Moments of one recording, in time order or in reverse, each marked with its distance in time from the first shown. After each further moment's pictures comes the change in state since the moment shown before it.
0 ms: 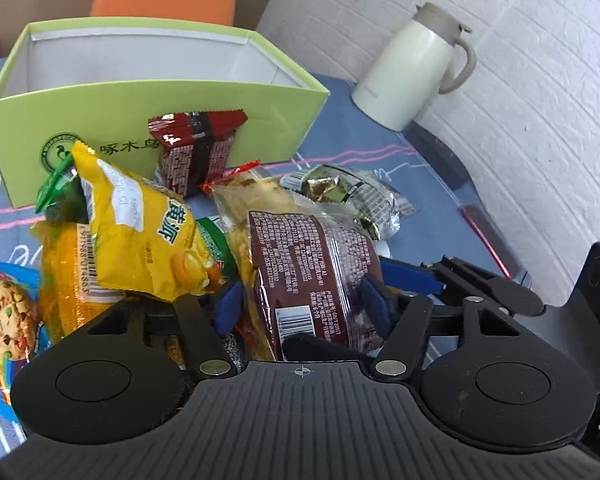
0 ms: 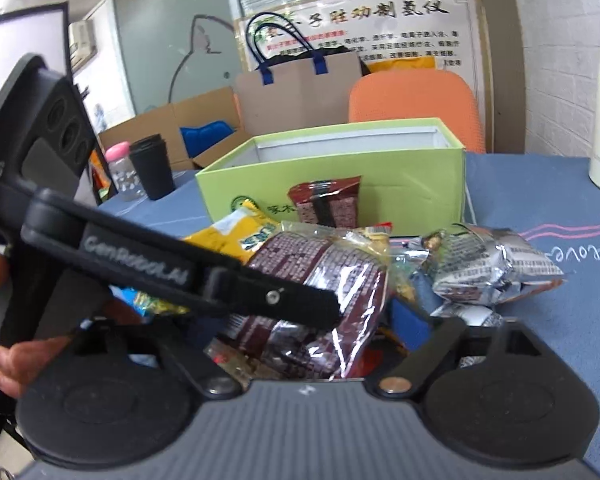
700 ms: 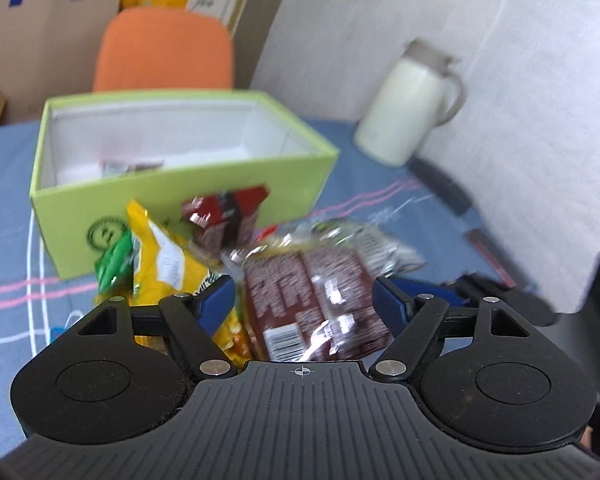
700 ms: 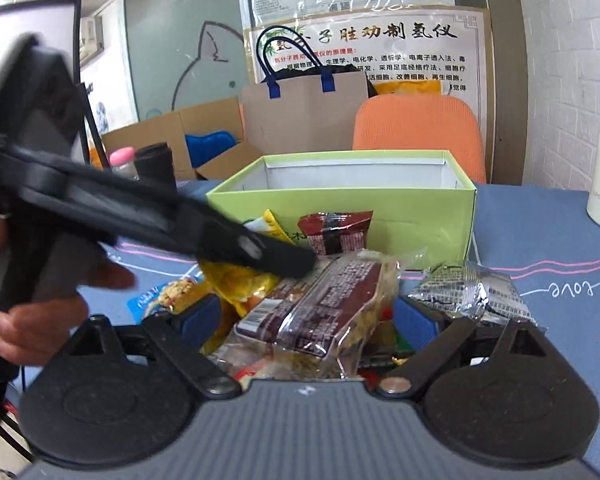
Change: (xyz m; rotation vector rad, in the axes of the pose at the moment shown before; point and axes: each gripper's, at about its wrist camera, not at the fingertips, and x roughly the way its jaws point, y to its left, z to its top) left arm -0.017 0.003 0.023 0.104 -0.085 0.071; right arm 0.007 0.018 0.015 -0.062 -0.020 -0.040
